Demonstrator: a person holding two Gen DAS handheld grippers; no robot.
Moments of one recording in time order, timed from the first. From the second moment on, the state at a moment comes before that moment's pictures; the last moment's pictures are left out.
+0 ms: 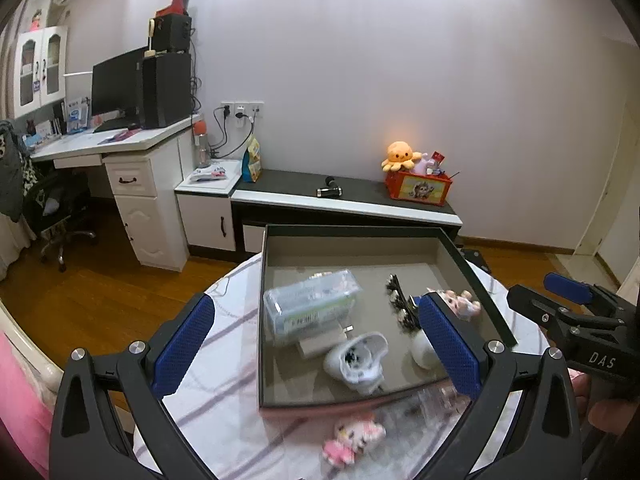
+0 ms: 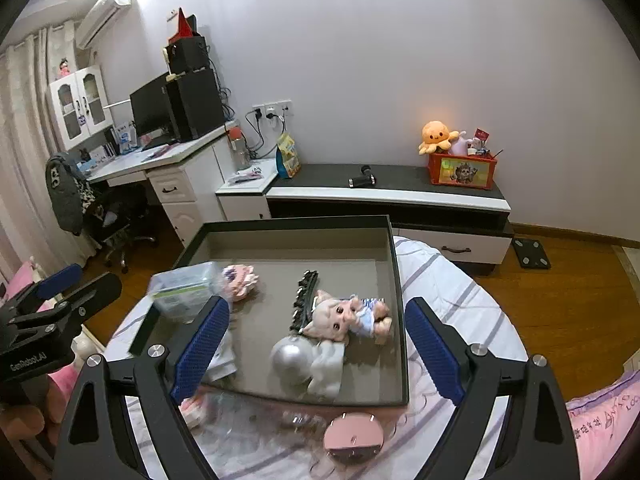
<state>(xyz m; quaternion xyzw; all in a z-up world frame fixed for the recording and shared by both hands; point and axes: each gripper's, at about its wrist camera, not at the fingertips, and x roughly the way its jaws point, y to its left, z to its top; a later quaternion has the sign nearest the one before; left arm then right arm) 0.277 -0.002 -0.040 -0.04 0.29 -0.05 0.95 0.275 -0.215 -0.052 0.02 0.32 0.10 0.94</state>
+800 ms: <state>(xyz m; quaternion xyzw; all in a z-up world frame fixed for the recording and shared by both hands) 0.159 -0.005 -0.049 -0.05 0.30 -0.06 0.95 0.157 -0.216 -0.054 0.04 0.30 0.11 0.95</state>
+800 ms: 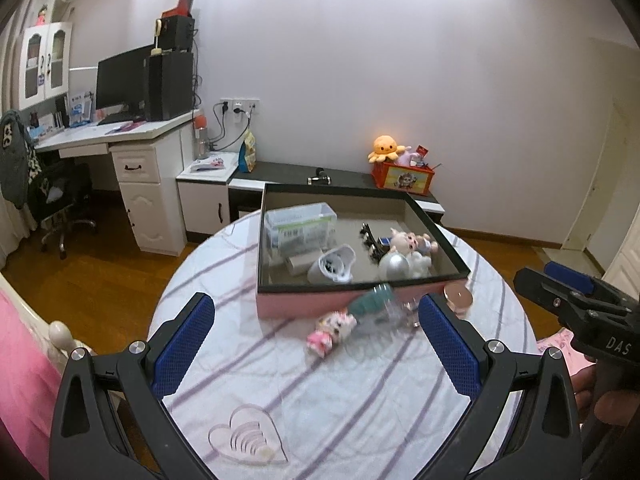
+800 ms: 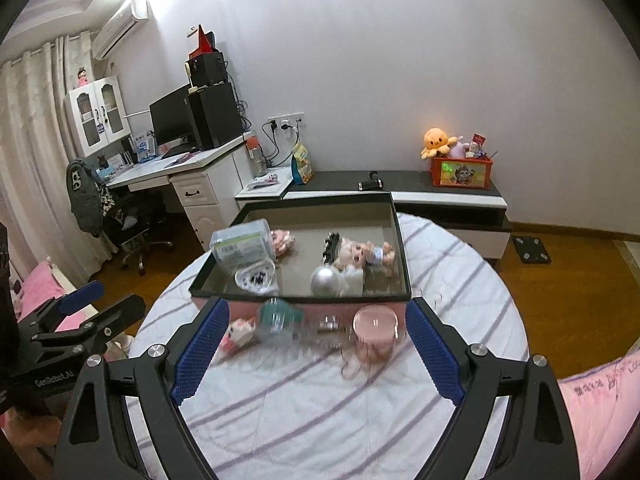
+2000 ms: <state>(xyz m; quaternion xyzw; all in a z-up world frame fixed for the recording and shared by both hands) 0.131 -0.012 -0.096 -0.04 0.35 -0.06 0.93 0.121 -0.231 -0.088 0.03 0.34 0.06 0.94</state>
